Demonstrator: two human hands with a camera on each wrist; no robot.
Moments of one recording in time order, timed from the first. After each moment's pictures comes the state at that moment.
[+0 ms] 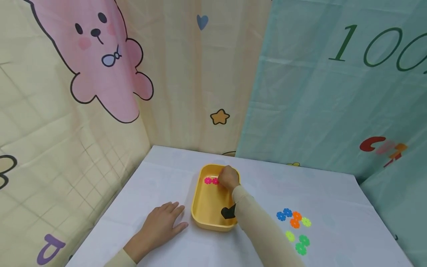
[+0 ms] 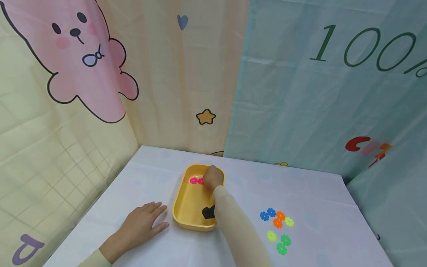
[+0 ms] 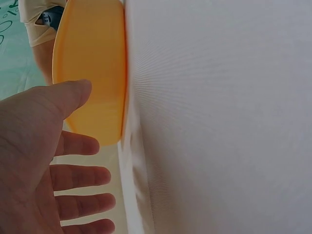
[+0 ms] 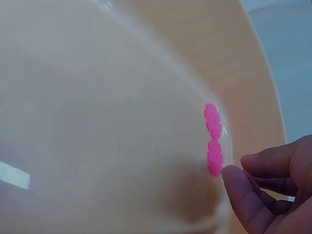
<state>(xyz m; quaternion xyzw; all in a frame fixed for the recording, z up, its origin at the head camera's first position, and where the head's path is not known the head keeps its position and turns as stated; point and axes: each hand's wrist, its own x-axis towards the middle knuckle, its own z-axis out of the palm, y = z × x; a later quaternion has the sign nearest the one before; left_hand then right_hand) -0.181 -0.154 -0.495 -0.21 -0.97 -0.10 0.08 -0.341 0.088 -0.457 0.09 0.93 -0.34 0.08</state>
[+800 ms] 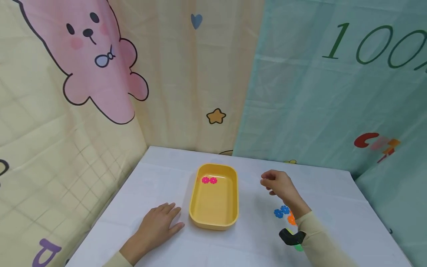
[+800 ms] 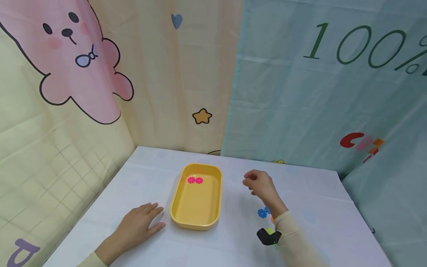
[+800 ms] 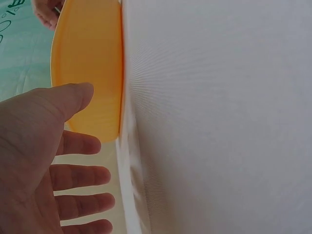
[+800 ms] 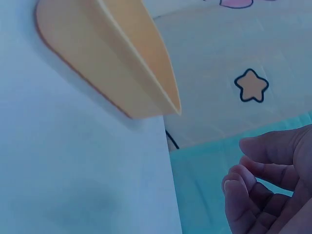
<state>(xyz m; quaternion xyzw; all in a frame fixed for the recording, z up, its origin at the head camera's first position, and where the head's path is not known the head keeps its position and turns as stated) -0.182 -0.157 -0.497 -0.21 -0.97 -0.09 0.08 -0.253 0.252 -0.407 0.05 0.89 -0.45 0.04</state>
